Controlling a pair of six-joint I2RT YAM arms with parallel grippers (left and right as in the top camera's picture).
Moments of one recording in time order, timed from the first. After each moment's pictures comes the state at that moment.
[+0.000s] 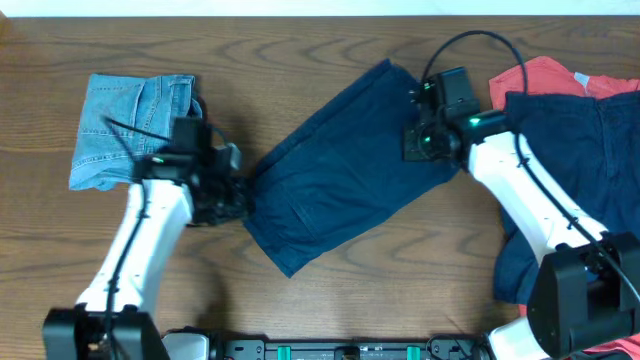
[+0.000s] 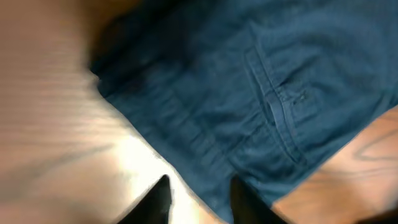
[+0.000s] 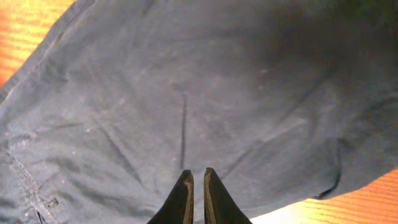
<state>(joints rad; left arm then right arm) -0.09 1.45 0.94 -0.90 0.33 -0.21 0.26 1.70 1.25 -0.69 -0.16 0.29</state>
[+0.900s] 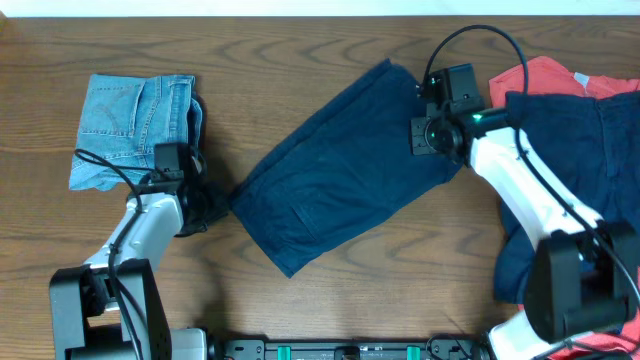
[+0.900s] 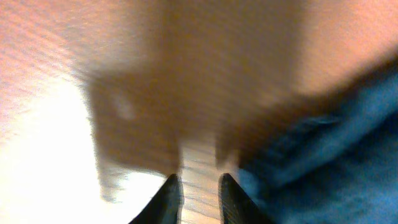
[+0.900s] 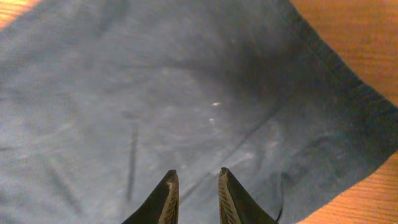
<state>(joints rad) 0.10 1.56 0.75 -0.52 0.22 -0.38 0.24 1.77 1.25 -0.60 -0.01 0.16</state>
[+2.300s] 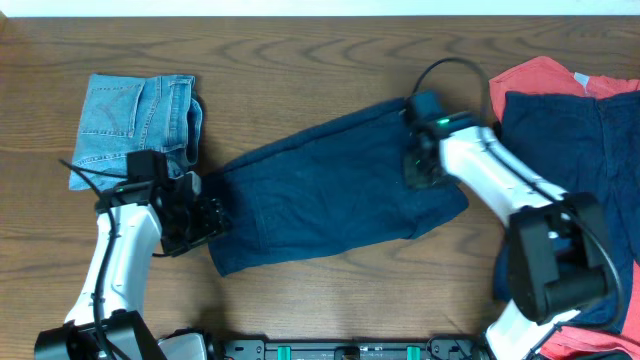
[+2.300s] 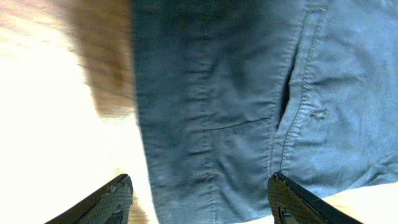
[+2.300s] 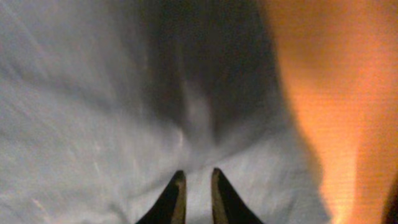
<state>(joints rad) 0.20 1.39 0.81 -0.93 0.31 -0.14 0.31 1.85 1.25 -0.85 0.08 0.29</state>
